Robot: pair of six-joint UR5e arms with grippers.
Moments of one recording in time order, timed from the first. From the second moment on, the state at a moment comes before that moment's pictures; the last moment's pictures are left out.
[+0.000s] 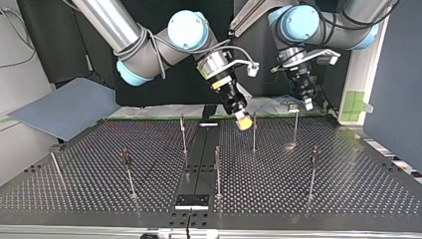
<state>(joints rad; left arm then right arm) -0.14 -1.57 -2.20 -2.41 -2.10 -1.70 2.49 -1.10 1.35 -0.40 1.57 1.57</state>
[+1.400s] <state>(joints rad) -0.02 -1.51 -2.10 -2.45 -1.78 -1.99 2.49 -1.03 1.20 -0.34 1.61 1.59</state>
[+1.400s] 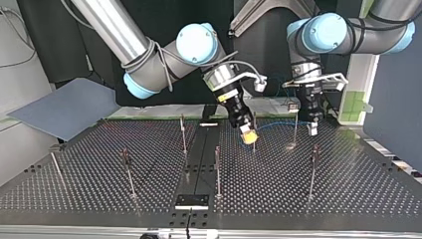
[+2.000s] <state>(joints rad) 0.09 -1.51 -2.05 -2.48 -1.71 -1.92 2.48 -1.00 1.10 -0.26 1.56 1.64</state>
